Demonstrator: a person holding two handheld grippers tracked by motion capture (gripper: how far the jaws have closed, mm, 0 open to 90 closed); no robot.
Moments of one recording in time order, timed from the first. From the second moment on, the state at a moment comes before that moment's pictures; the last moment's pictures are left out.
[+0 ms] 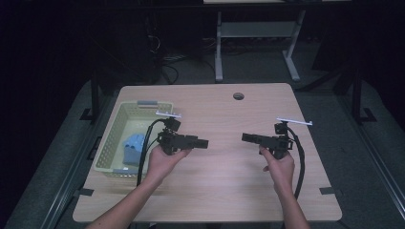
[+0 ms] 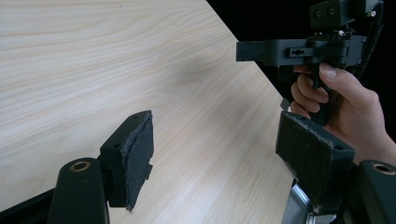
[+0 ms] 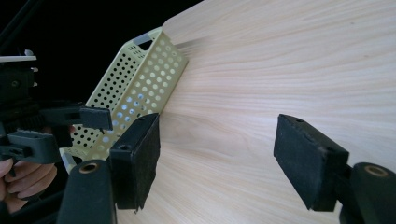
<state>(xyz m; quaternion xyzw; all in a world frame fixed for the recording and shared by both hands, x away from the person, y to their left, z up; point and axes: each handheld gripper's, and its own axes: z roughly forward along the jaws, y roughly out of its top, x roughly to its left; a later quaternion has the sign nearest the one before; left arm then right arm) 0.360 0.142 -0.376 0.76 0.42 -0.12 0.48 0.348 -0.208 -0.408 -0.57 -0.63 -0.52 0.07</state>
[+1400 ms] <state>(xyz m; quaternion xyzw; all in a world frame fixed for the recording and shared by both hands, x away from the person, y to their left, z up) 0.327 0.112 -0.415 0.78 0.38 -0.13 0.49 0.304 -0.274 -0.446 -0.60 -0.62 -0.51 0.07</state>
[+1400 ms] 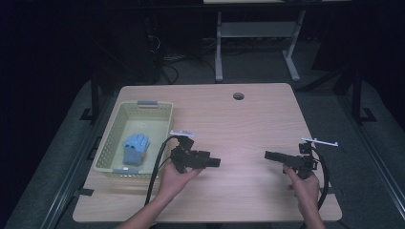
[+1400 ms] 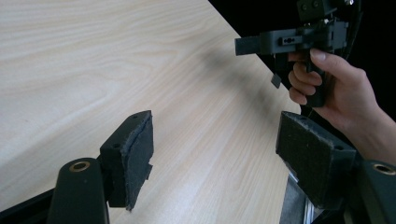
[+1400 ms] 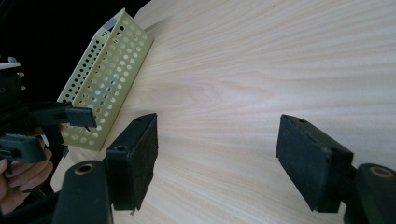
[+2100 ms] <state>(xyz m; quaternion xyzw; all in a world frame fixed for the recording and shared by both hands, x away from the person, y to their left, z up) 0.303 0.110 -0.431 0.78 0.36 -0.14 0.50 0.279 -0.296 -0.457 -0.60 -0.61 -0.51 0.07</state>
